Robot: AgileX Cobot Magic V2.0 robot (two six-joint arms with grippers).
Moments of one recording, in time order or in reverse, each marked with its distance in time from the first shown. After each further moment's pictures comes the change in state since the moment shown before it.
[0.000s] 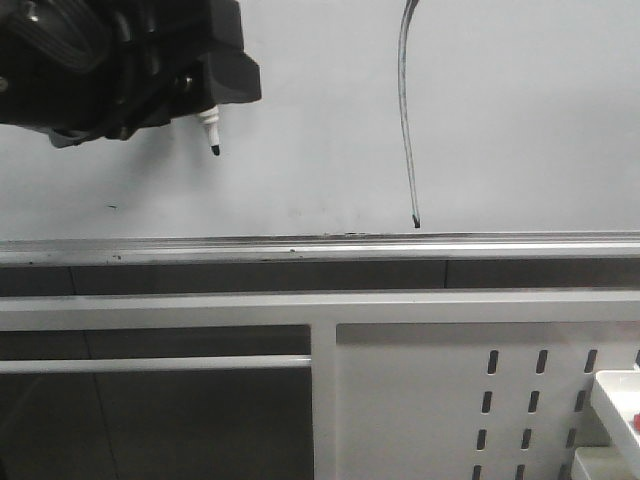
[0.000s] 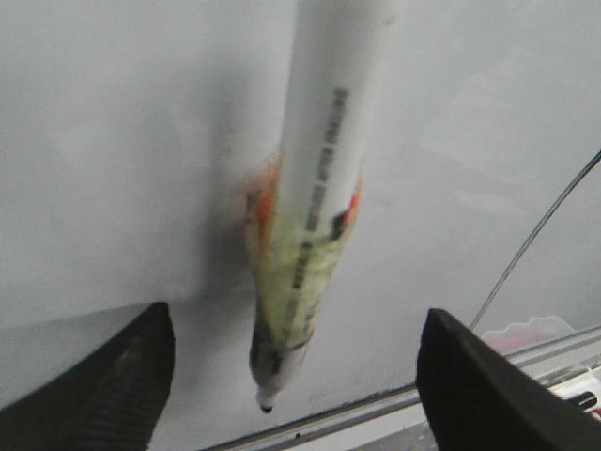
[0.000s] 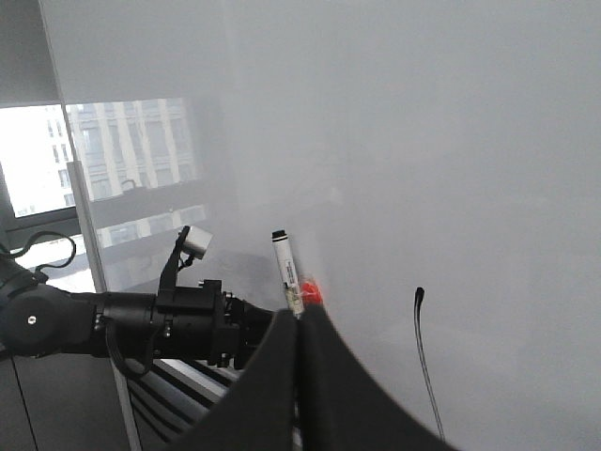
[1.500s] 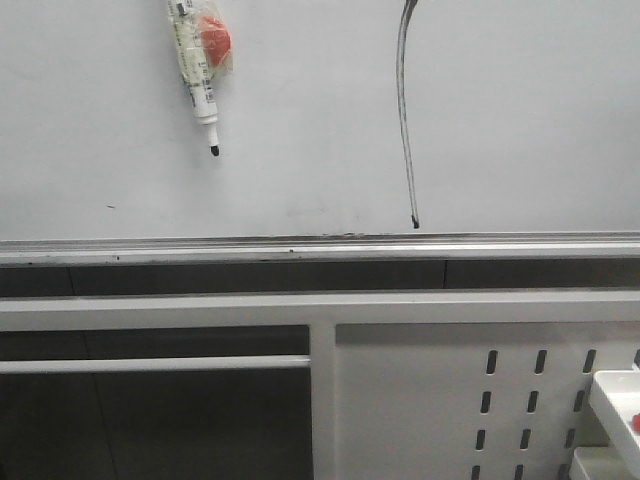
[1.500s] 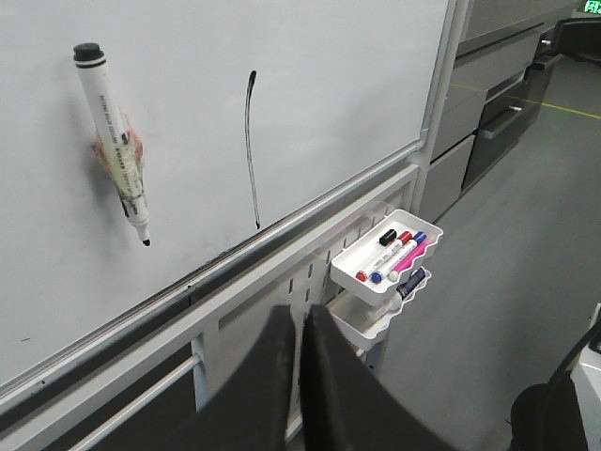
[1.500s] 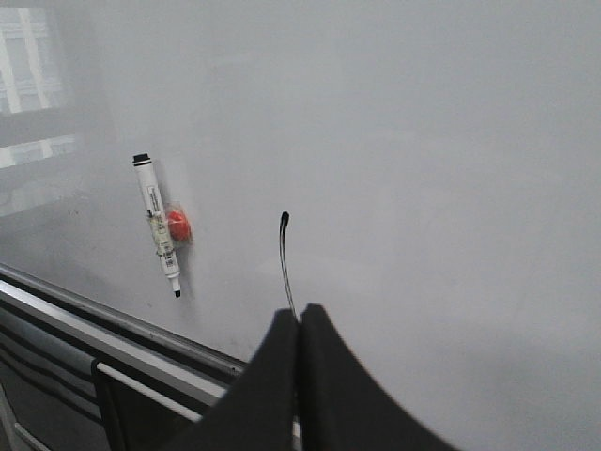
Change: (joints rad) left arm 0.002 -1.050 0.164 0.254 0.878 0.124; right arm 0.000 0.000 0.000 -0.092 0.249 -0.010
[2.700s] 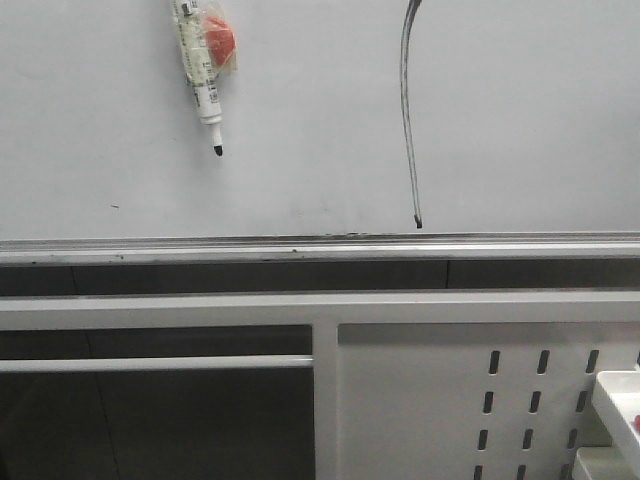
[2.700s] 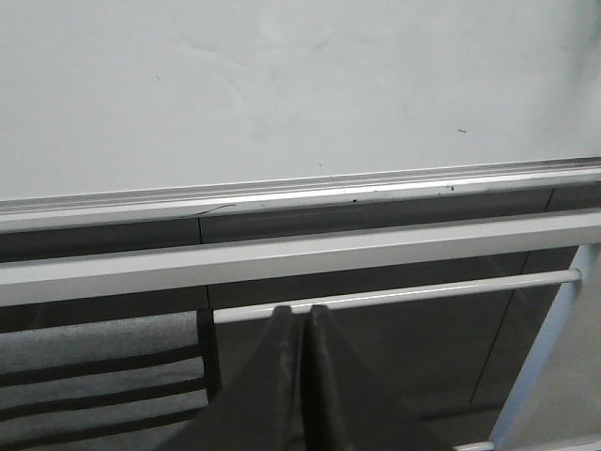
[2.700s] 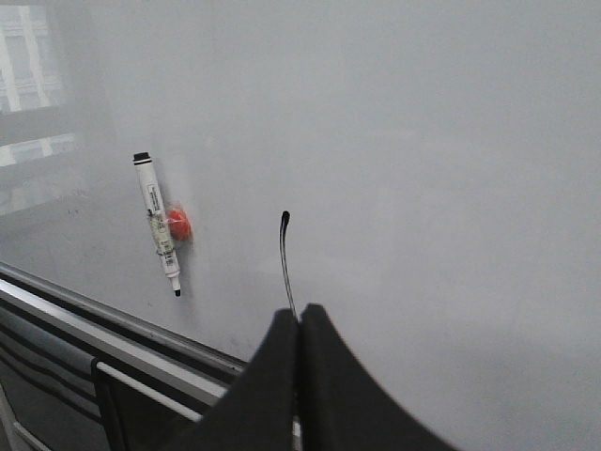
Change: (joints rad) left arm 0.658 -0.301 0.419 0.145 -0.054 -0.112; right arm 0.000 -0.001 0.000 -0.002 0.004 -0.002
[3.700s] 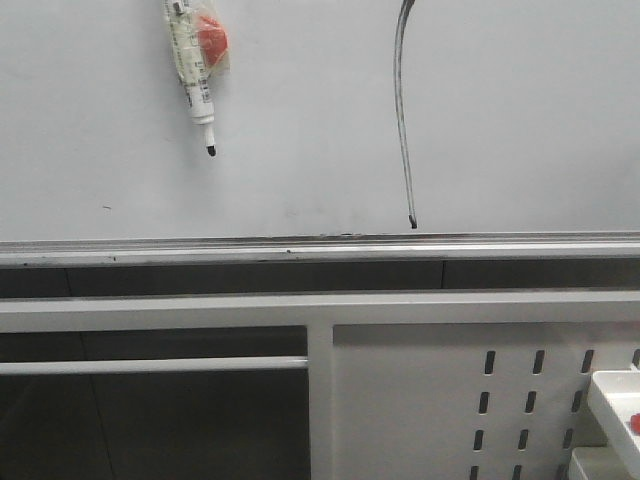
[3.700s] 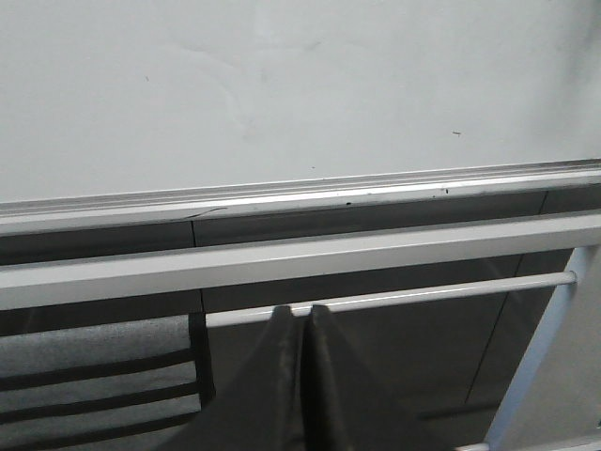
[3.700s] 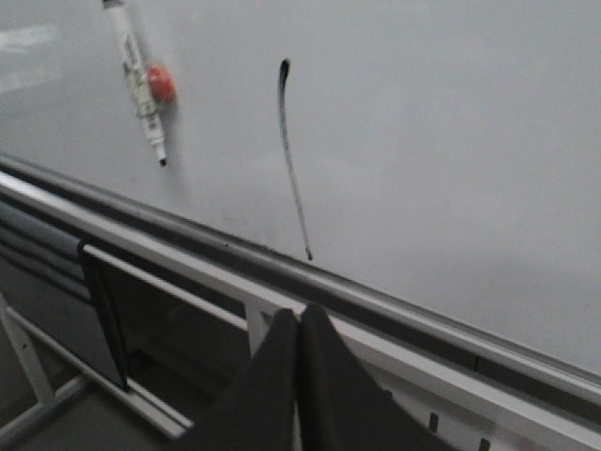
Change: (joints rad) left arm 0.002 0.000 0.000 -0.004 0.001 -0.002; right arm -0.020 0.000 0.166 0.104 -0.013 -0.072
